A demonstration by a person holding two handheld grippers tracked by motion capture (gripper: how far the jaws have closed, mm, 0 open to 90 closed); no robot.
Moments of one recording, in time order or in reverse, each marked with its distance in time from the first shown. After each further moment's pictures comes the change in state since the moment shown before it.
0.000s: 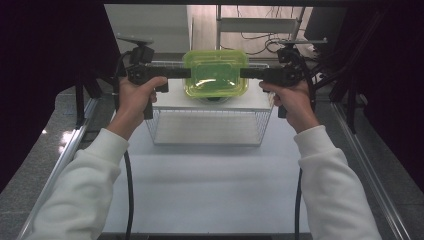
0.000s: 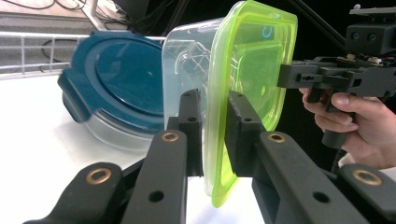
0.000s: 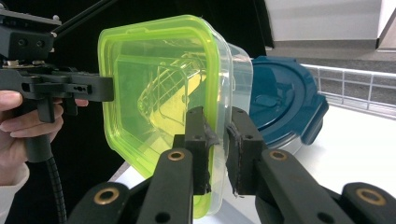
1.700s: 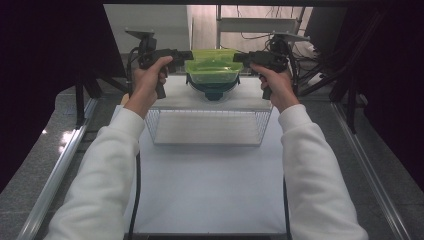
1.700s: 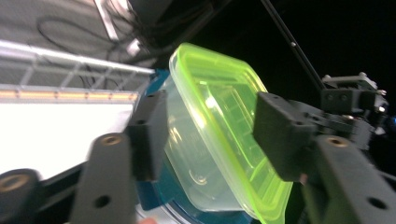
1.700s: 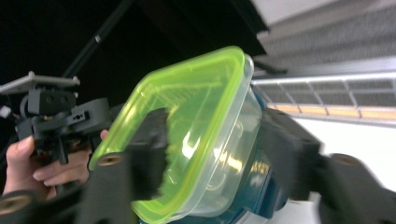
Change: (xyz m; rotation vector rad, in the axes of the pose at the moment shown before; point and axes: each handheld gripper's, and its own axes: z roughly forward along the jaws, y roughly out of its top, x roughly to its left) left arm 0.074 0.028 0.046 -0.088 -0.008 -0.262; right arm -0.067 0.021 0.058 -0.030 0.014 0.328
